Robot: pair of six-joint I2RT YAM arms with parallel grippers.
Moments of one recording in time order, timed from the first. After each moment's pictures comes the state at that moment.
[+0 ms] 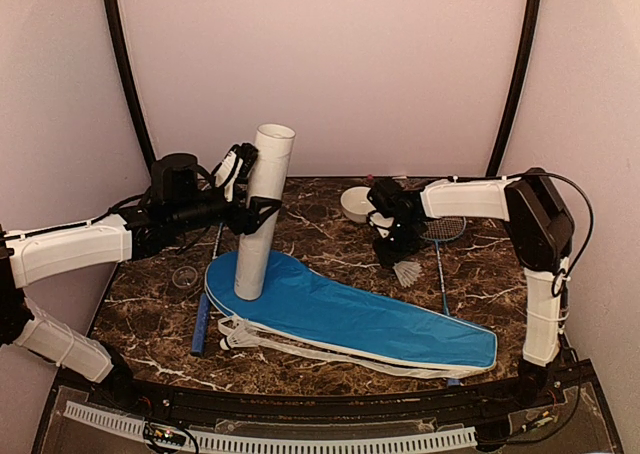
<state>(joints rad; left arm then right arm) -0.63 1.32 0.91 0.16 0.21 0.12 0.63 2.04 1.49 -0.76 0.14 0.09</state>
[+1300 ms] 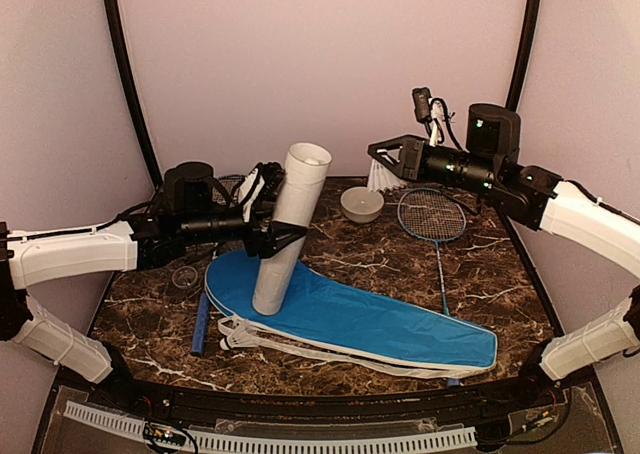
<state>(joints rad) -0.76 1.33 0.91 0.17 0.37 0.18 0.69 1.28 1.19 -0.11 -0.26 0.42</state>
